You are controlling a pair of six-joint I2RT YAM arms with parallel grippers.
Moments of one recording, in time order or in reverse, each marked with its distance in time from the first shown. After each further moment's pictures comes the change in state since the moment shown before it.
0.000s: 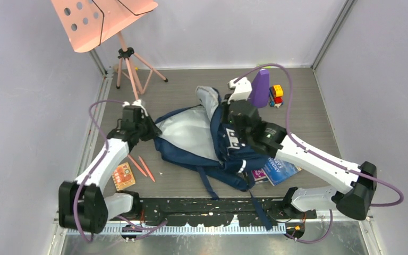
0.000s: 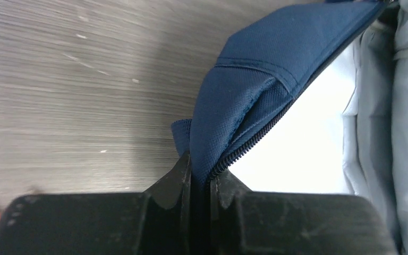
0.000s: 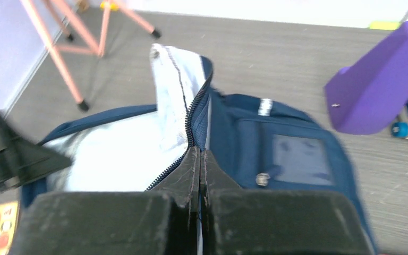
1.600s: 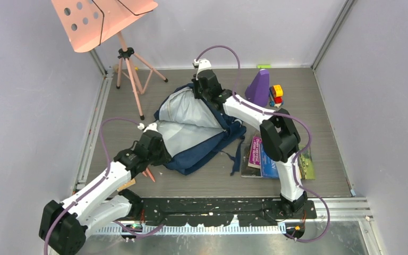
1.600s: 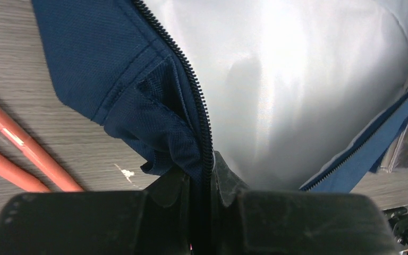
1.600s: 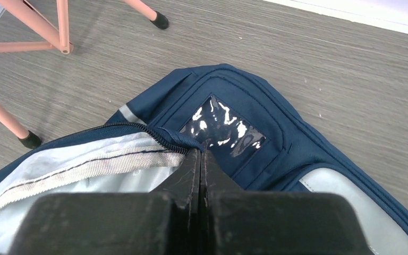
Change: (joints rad) left arm -0.340 -0.315 -0.190 -0.203 -0.205 -0.170; right arm -0.279 0.818 0.527 0.211 -0.402 -0.094
